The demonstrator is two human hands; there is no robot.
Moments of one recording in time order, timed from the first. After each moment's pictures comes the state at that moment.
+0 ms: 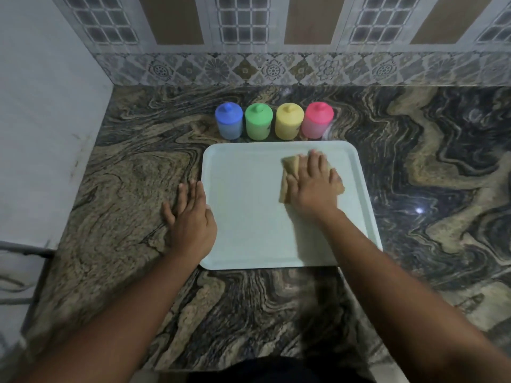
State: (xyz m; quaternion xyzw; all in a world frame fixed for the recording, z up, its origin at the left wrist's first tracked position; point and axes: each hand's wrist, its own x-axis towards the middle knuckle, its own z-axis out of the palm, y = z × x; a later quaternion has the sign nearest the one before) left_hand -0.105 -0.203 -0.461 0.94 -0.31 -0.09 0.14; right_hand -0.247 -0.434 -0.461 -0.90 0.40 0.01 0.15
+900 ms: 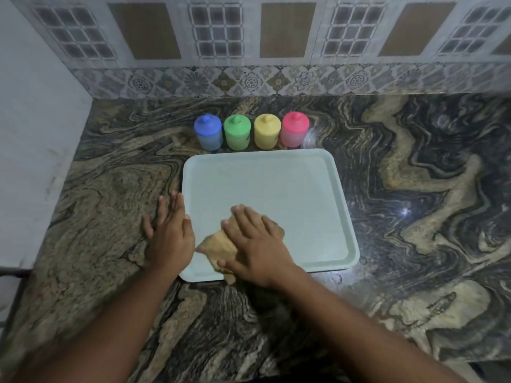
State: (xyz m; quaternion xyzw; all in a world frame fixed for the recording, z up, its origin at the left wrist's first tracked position) left_hand -0.118 -0.204 -0.436 0.94 -0.27 -0.10 0.20; right_hand -0.278 -0.327 -0.448 -0.96 0.17 0.08 0.21
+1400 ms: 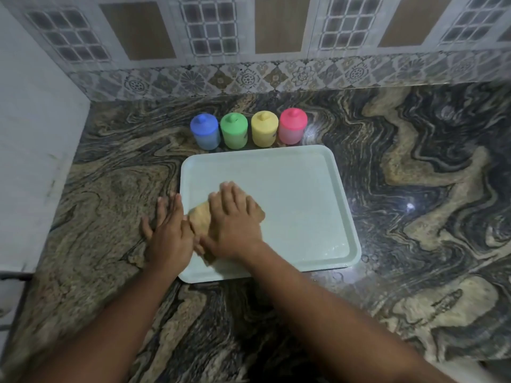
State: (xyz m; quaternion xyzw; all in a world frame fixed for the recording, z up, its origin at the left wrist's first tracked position) left_hand -0.110 -0.203 -0.451 0.94 -0.29 -0.09 0.18; right_hand -0.208 -0.323 -0.447 -0.94 0.25 0.09 0.22
